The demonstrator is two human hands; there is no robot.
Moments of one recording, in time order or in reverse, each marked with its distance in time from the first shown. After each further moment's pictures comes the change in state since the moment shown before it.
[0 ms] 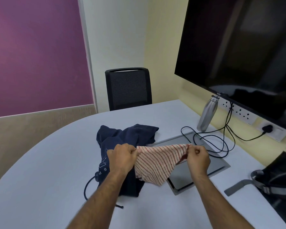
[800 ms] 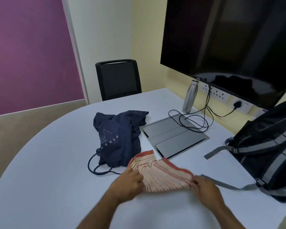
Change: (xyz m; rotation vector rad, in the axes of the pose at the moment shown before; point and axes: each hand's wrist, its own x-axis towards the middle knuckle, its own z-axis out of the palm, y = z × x) left_hand -0.175 -0.043 0.010 0.449 -0.360 1.133; right_hand -0.119 0.145 -0.172 -0.909 -0.495 -0.363
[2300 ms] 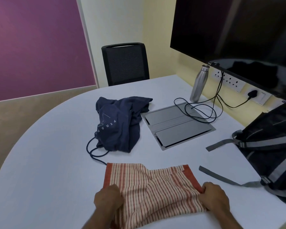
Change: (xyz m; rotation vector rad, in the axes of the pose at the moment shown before) left_hand -0.022 0.089 0.047 -0.484 -0.635 -1.311; right_hand -0.022 0.048 0.007 -0.004 -0.248 0.373
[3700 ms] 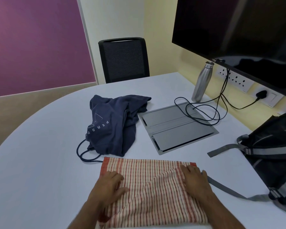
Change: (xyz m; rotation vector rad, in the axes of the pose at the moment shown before) left_hand 0.064 0.012 -0.007 -0.074 0.205 0.503; right_hand 0.095 -0.046 0.015 -0.388 -0.150 -0.396
